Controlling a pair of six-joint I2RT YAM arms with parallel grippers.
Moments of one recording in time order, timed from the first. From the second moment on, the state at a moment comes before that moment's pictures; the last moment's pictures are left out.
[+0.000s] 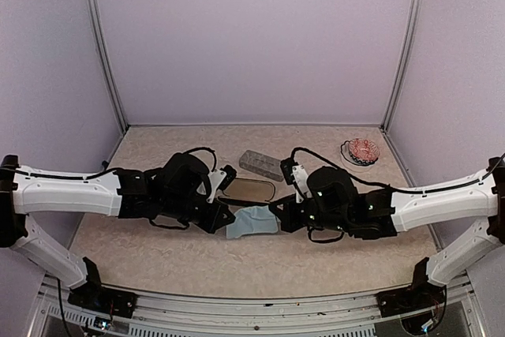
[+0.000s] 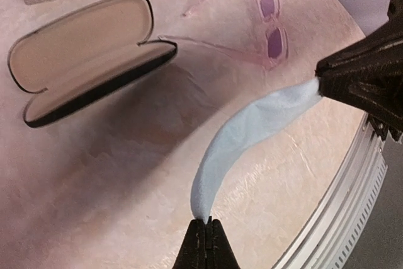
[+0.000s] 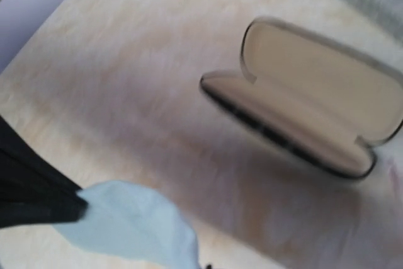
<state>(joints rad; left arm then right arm) -1.01 1.41 0.90 -0.26 0.06 -0.41 1.13 1.40 0.78 0.12 0.21 0.55</state>
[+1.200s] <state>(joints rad) -0.72 1.75 1.23 -0.30 0.07 -0.33 0.87 1.72 0.99 0.22 0.09 0.44</state>
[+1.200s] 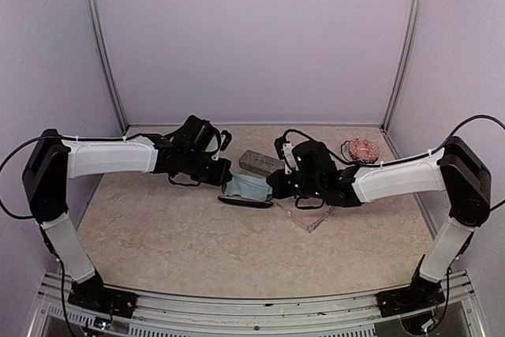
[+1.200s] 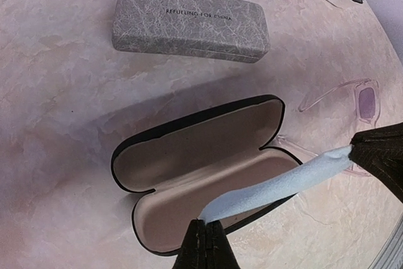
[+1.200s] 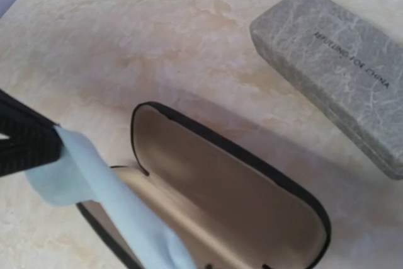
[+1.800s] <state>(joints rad) -0.68 1.88 1.25 -0.27 0.12 -0.34 0.82 1.85 1.04 0.25 0.02 0.44</state>
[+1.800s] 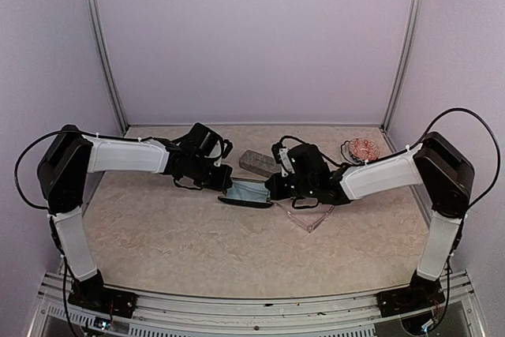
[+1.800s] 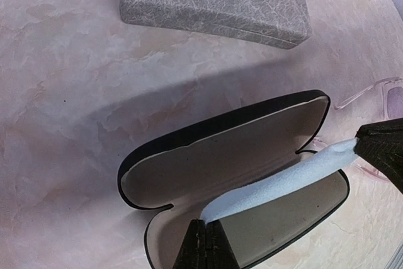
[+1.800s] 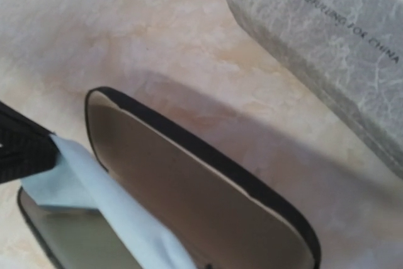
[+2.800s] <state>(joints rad) -0.65 1.99 1.32 -0.25 0.12 -0.35 0.77 1.95 1.07 0.30 -0.02 0.48</state>
